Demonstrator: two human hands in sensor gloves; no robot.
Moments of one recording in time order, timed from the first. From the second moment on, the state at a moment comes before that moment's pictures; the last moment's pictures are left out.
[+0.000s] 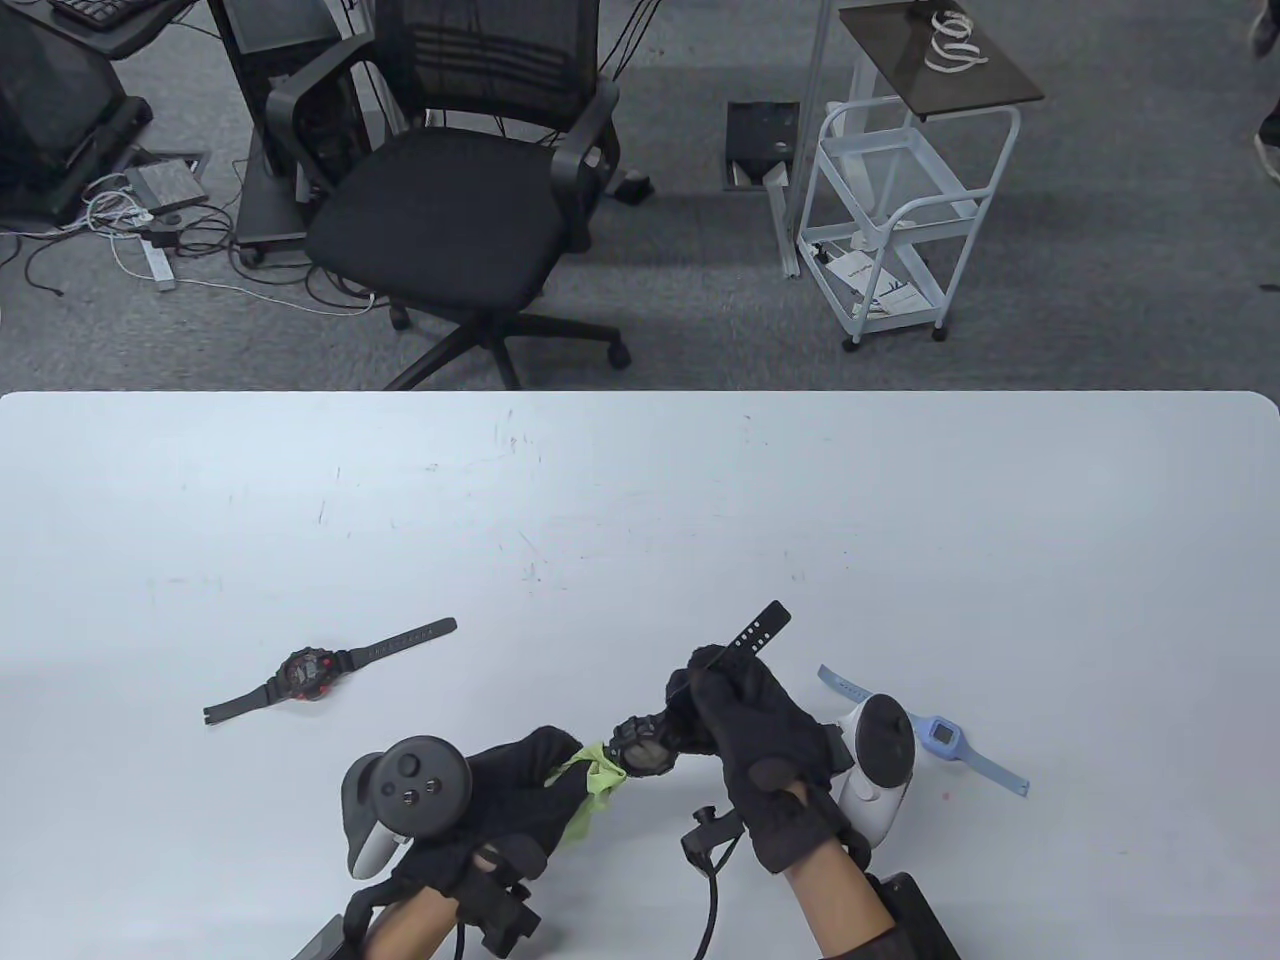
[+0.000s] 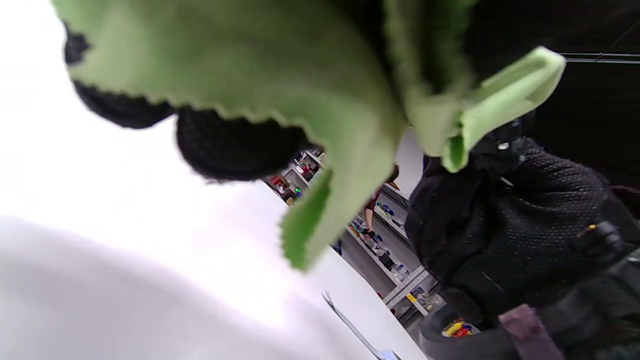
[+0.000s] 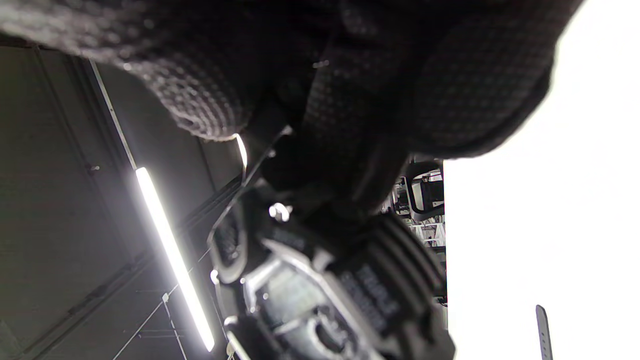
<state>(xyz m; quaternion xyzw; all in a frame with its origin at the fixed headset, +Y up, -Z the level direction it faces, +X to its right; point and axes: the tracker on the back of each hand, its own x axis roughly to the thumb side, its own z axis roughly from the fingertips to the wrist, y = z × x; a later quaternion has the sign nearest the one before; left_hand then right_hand) -0.180 -0.726 -0.238 -0.03 -0.20 0.43 0.88 0.115 -0.738 -0.268 0.06 0.00 0.63 0.77</state>
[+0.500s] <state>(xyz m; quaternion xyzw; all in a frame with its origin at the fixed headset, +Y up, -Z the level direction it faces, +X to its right) -0.180 -0.730 -0.240 -0.07 -0.18 0.42 0.89 0.114 -0.737 -0.267 0.06 -0.01 0.63 0.77</state>
